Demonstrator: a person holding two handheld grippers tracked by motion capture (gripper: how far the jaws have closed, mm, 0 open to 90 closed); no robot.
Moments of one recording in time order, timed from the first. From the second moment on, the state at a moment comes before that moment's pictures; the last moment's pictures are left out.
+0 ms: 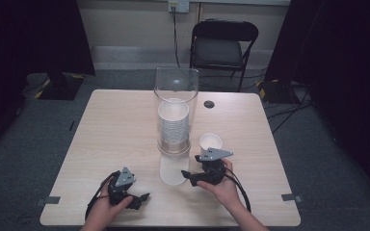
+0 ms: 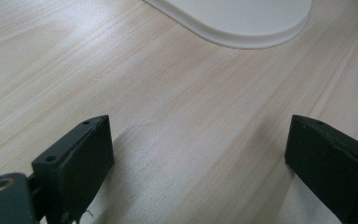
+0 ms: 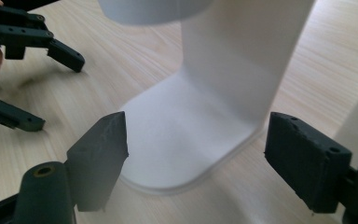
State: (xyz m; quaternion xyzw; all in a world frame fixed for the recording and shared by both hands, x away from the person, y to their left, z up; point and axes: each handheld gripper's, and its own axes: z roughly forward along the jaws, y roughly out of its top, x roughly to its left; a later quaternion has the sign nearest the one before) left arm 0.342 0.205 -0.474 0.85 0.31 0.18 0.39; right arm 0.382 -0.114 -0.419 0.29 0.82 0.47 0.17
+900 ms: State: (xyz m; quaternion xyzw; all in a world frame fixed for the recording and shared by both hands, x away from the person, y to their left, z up) left arm 0.342 0.205 -0.474 0.85 0.31 0.18 0.39; right arm 0.390 -0.079 -0.391 0.26 0.79 0.52 0.18
